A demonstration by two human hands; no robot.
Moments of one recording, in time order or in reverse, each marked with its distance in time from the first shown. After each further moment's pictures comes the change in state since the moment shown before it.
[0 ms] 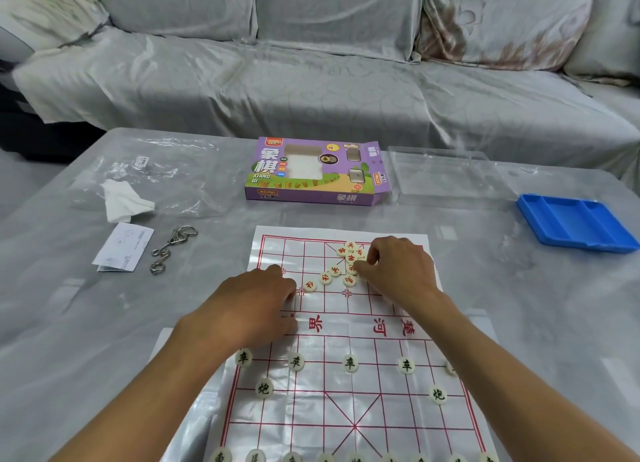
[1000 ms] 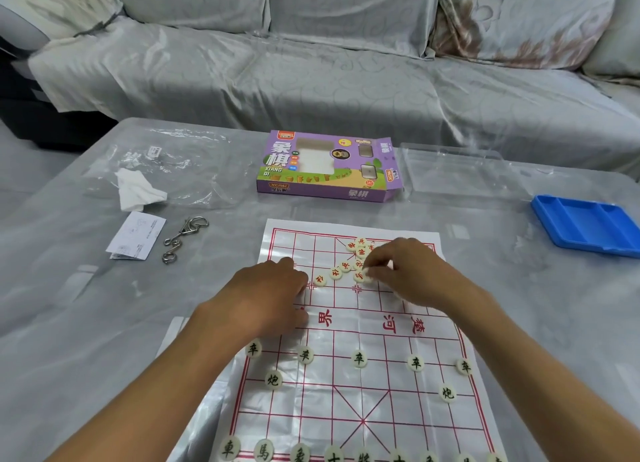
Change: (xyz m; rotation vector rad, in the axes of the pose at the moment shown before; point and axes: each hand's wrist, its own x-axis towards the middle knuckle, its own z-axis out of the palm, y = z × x) left_hand 0.003 0.001 -0.001 0.010 0.017 0.008; right_hand -0.013 -0.004 -0.033 0.118 -0.279 -0.270
